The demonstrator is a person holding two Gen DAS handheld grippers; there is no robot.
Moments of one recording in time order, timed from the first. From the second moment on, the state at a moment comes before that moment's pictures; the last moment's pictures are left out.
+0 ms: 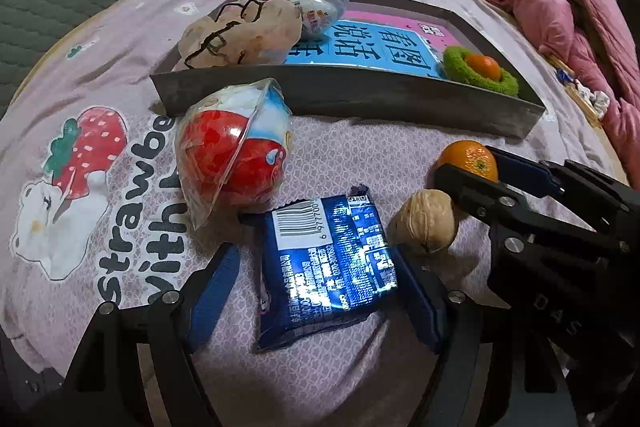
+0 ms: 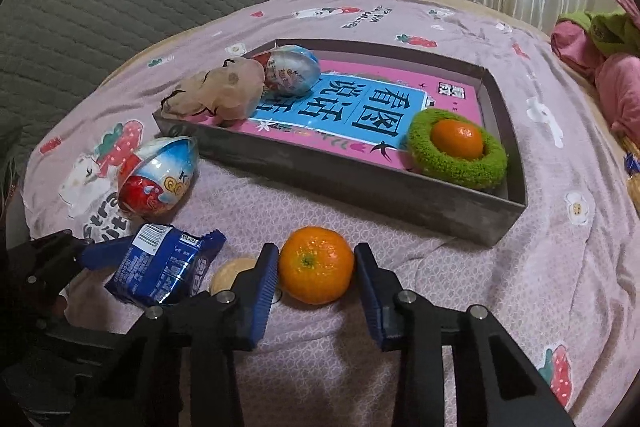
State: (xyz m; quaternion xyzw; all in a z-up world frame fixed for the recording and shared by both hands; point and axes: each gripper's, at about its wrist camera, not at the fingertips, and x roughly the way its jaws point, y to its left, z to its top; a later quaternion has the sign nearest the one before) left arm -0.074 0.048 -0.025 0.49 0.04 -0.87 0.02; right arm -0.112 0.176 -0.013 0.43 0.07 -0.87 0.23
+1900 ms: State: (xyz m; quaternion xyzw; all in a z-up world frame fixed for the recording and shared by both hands) left arm -0.036 0.062 0.034 0.42 0.02 -0.90 -0.11; right arm -0.112 0.214 0.013 0.39 -0.02 -0.90 0.20
